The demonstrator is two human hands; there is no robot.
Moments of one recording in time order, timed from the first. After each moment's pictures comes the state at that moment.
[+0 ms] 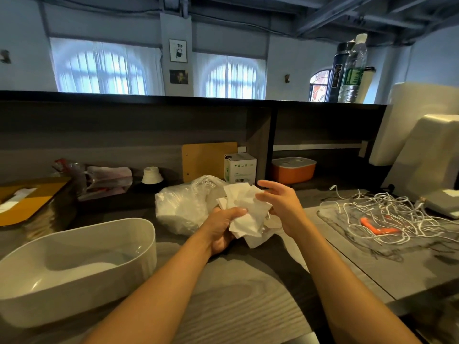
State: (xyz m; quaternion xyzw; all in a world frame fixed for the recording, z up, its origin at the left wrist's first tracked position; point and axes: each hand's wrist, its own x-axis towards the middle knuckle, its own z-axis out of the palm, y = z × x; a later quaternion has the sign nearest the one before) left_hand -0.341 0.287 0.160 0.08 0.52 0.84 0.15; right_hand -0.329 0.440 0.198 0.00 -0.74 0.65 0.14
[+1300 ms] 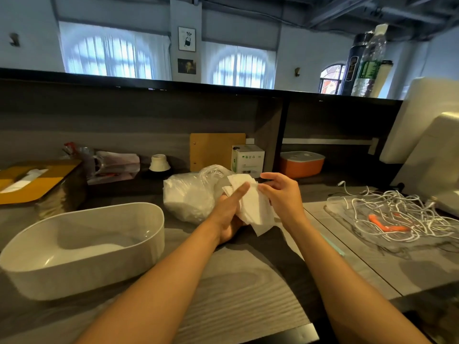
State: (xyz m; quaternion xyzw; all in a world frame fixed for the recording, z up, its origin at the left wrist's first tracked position) left_hand -0.345 0.290 0.159 0.07 0.51 0.85 0.13; right_hand -0.334 0.425 0.187 0.03 -0.77 0.58 0.25
